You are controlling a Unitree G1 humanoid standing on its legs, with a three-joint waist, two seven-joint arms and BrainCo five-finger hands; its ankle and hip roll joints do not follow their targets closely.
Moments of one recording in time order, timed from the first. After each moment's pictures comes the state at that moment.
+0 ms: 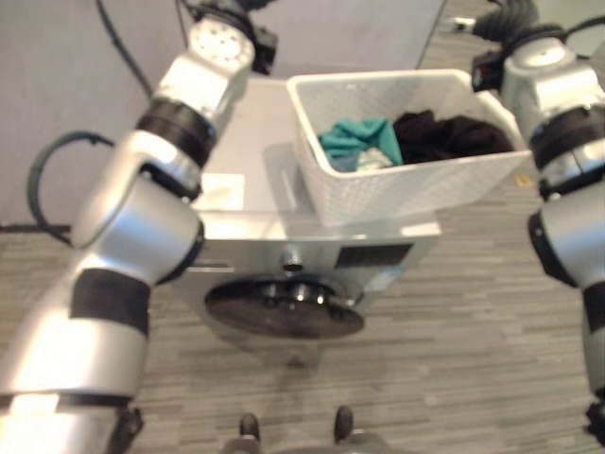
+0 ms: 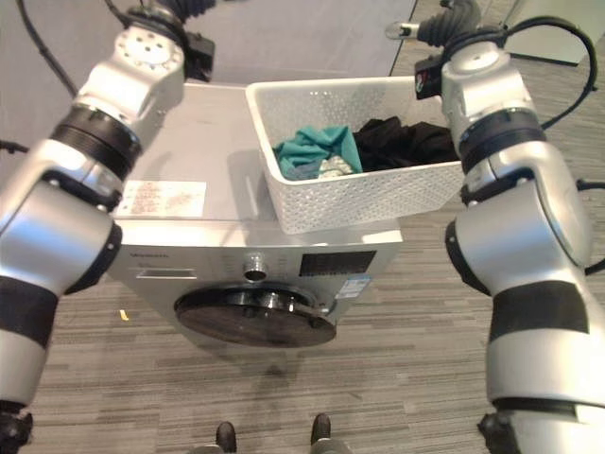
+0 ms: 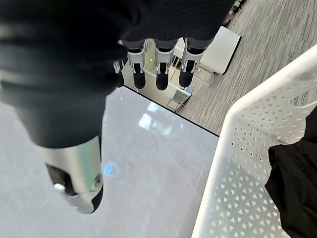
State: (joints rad) left arm -1.68 0.43 -0.71 1.14 -0.62 0.01 0.28; right arm -1.65 -0.64 0.69 1.28 0.59 0.15 -0.10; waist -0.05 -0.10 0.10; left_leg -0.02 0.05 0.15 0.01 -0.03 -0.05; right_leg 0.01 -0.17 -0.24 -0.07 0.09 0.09
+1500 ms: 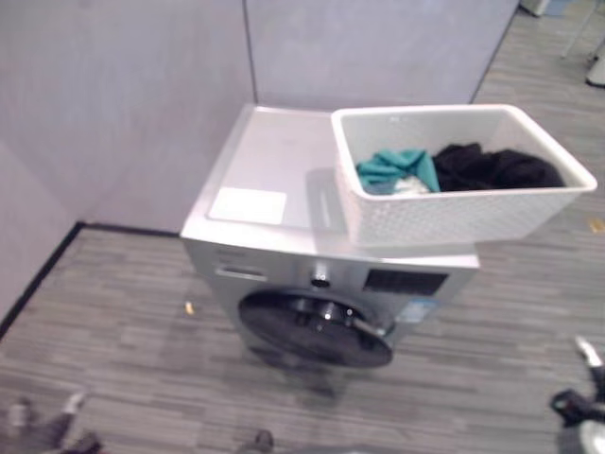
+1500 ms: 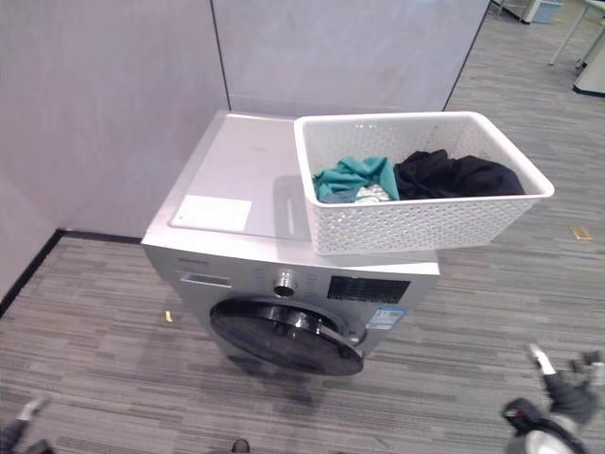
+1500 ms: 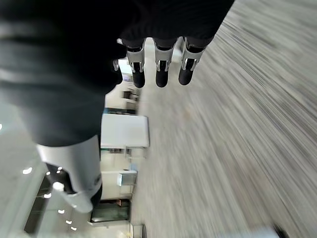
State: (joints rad) left arm 0.36 0.25 0.38 0.45 -0.37 -0.10 0.32; right arm 0.32 -0.25 -0.45 0.15 0.50 -0.07 -0.23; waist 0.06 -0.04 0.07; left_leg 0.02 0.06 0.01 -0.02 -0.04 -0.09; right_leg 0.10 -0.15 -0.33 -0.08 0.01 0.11
